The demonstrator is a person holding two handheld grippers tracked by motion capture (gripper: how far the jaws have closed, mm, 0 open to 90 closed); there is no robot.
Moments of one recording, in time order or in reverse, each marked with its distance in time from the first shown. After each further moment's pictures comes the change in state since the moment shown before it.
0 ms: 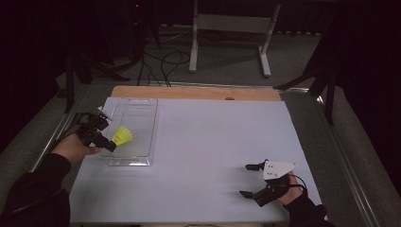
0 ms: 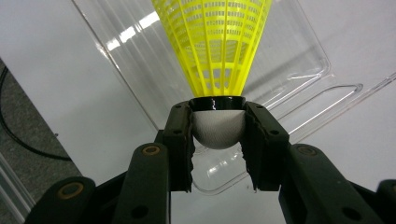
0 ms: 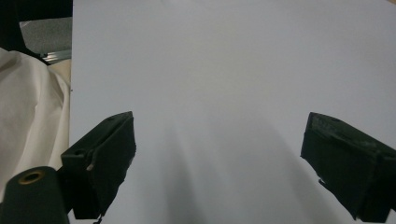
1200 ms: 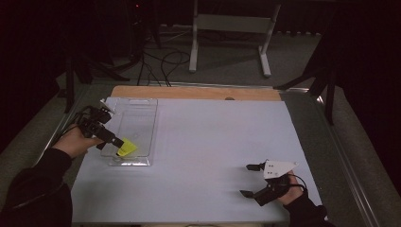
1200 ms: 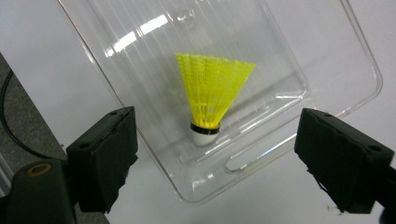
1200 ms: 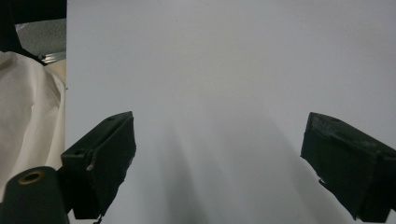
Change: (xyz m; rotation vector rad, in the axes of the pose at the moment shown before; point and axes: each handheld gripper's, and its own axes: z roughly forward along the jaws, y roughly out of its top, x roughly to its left) left arm -0.008 0.016 -0.016 -0.031 -0.002 -0.019; right arm -0.003 -0.004 0.000 0.011 -0.007 0.025
